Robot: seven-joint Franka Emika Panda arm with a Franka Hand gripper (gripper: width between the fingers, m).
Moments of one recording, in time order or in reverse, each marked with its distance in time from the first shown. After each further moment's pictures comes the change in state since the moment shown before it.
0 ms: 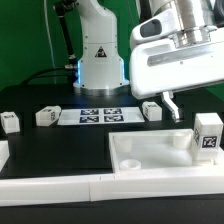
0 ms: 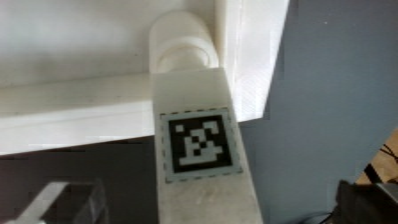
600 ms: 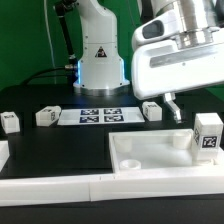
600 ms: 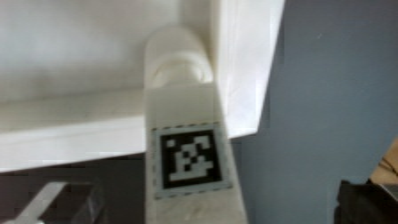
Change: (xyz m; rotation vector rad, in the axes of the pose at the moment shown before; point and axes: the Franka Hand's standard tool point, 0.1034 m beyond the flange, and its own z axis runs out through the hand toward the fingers) arm 0.000 -0.007 0.001 0.005 -0.105 0.011
